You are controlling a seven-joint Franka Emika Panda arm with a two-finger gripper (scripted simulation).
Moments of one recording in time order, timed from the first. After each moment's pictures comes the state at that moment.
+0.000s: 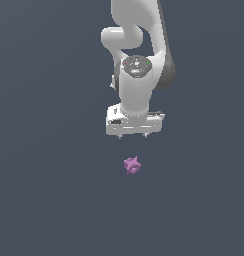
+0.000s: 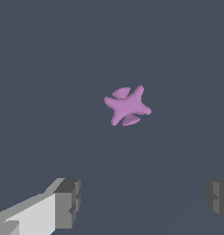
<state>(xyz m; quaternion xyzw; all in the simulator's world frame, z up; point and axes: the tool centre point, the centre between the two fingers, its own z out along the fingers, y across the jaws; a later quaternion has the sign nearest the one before) 0.004 0.043 0.179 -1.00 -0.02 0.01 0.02</state>
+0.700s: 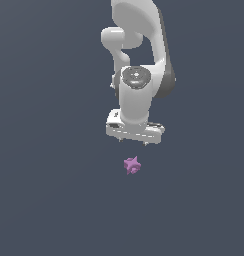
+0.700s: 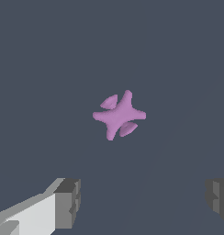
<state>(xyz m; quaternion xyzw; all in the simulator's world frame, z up) 0.018 0.044 0.161 -0.99 0.11 0.01 0.02</state>
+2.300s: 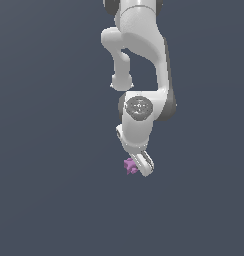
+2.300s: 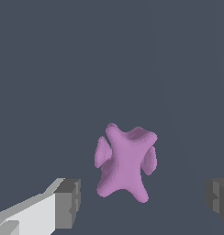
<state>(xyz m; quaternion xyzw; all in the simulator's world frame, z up) 0.061 0.045 0.102 -0.86 0.51 0.00 0.00</state>
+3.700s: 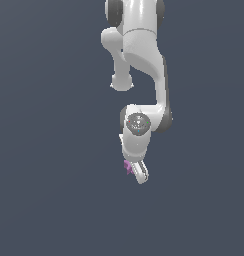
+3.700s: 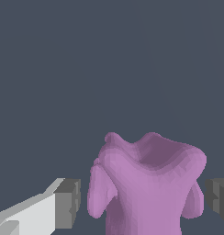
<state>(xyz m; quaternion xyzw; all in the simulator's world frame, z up) 0.065 0.046 0.046 -0.82 0.57 0.00 0.00</state>
